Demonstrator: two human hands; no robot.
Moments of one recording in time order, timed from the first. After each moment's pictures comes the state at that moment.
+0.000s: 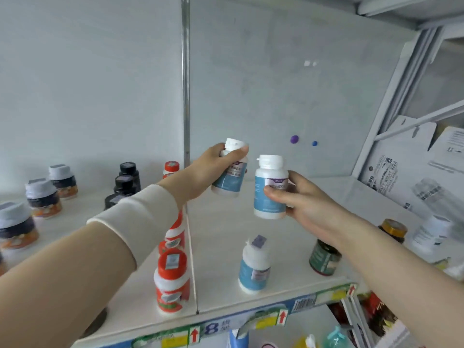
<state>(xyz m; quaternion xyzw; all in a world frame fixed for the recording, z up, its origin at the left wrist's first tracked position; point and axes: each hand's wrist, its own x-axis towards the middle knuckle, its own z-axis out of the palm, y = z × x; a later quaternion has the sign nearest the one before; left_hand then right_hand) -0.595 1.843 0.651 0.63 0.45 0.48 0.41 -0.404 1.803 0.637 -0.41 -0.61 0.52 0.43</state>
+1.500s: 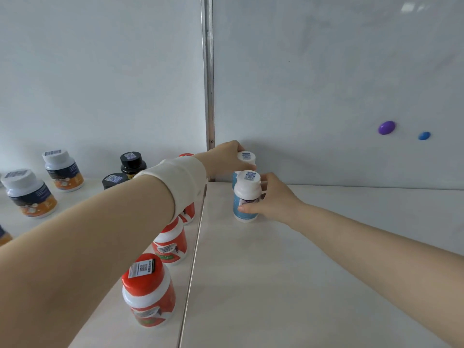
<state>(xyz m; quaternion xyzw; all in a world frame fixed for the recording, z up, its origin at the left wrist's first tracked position) -0.648 2.044 0.596 0.64 0.71 0.22 0.20 -0.497 2.022 0.560 -0.49 -0.76 0.39 0.20</state>
